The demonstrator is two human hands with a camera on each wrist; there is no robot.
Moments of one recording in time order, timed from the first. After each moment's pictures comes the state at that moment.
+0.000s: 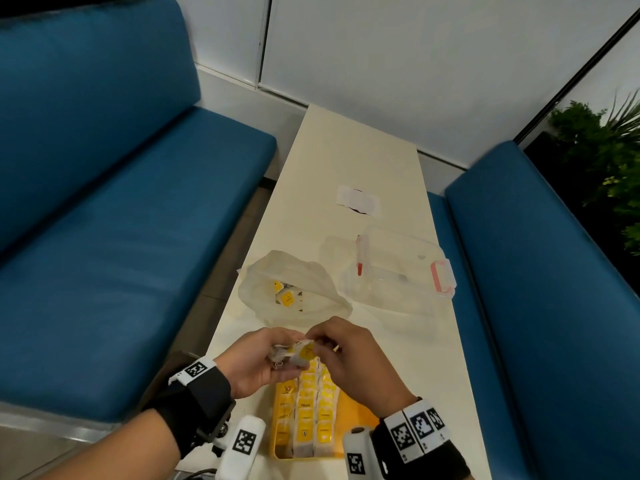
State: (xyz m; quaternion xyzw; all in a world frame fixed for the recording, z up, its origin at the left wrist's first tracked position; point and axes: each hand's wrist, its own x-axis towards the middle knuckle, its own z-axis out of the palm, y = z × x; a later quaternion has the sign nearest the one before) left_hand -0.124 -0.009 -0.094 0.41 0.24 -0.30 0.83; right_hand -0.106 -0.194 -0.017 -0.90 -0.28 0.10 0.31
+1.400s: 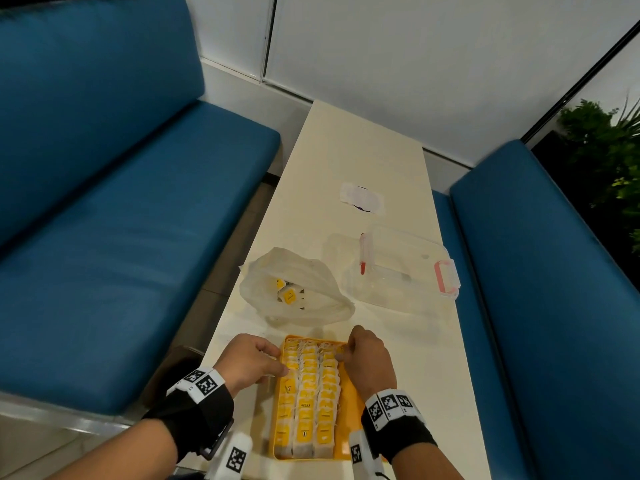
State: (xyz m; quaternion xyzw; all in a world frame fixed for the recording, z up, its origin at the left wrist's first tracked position) left_hand -0.129 -0.001 -0.137 0.71 0.25 -0.23 0.62; right_hand -0.074 -0.227 -0.104 -0.98 -0.02 0.12 0.13
